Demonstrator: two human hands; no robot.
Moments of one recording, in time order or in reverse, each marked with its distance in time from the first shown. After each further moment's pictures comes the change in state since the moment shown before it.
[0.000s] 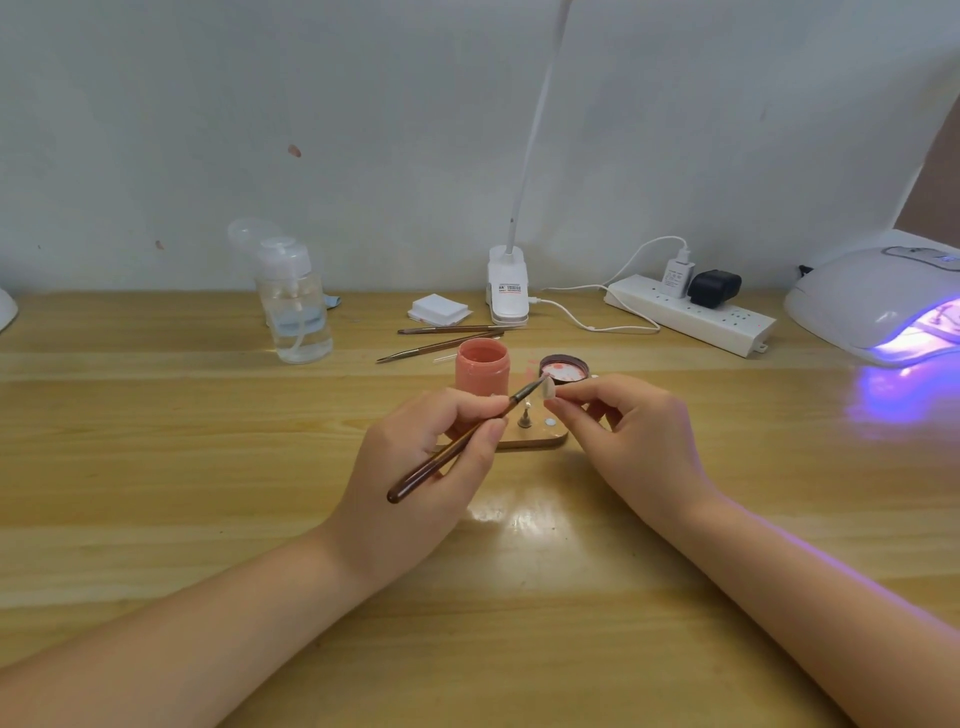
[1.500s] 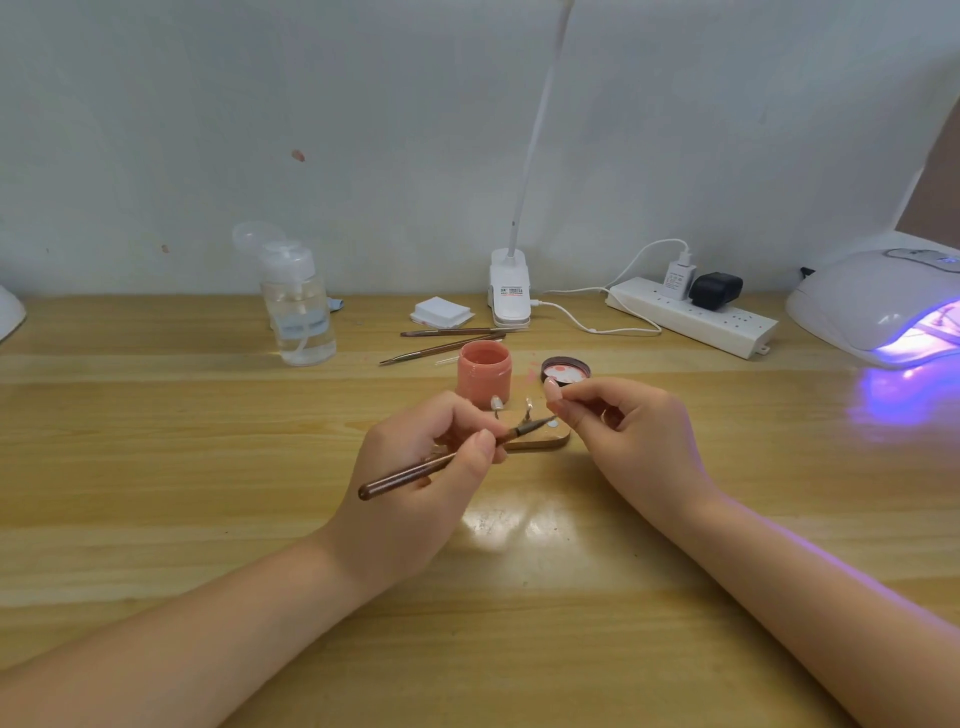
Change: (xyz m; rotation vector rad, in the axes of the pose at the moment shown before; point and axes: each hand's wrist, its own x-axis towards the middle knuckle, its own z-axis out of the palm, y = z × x) left_hand -0.003 0.004 -0.004 -0.190 -0.064 -0.073; right_hand 0.000 0.004 0.001 0.115 -0.021 0.047
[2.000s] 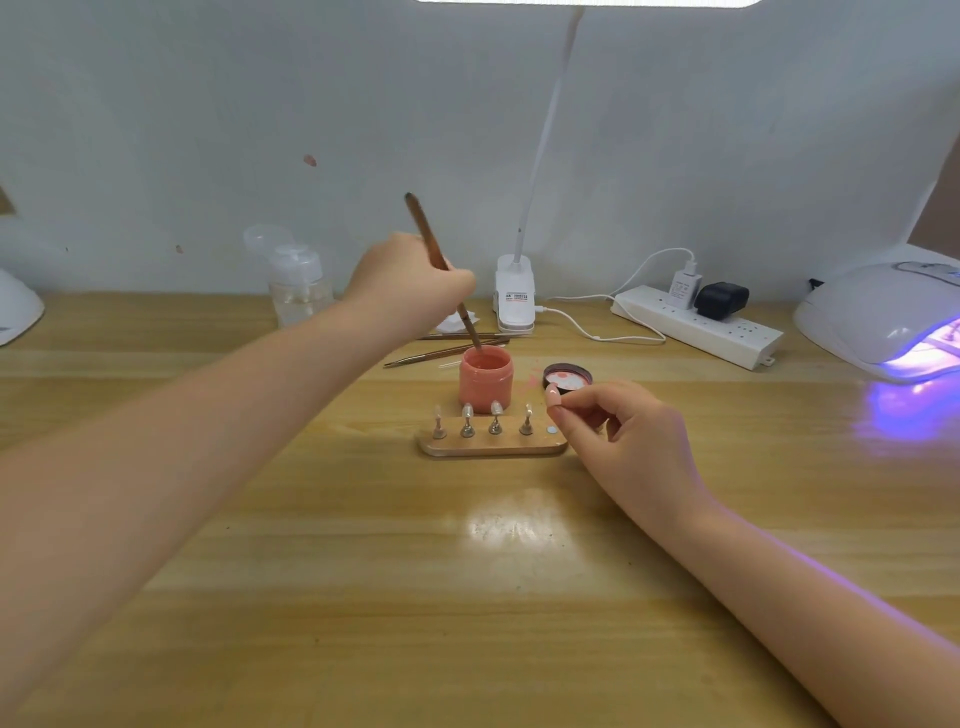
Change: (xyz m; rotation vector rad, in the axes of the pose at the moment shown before) left_hand 0.138 0.002 -0.028 0.501 0.074 -0.426; right_hand 0.001 0.002 0.002 -0.056 0.013 -0.007
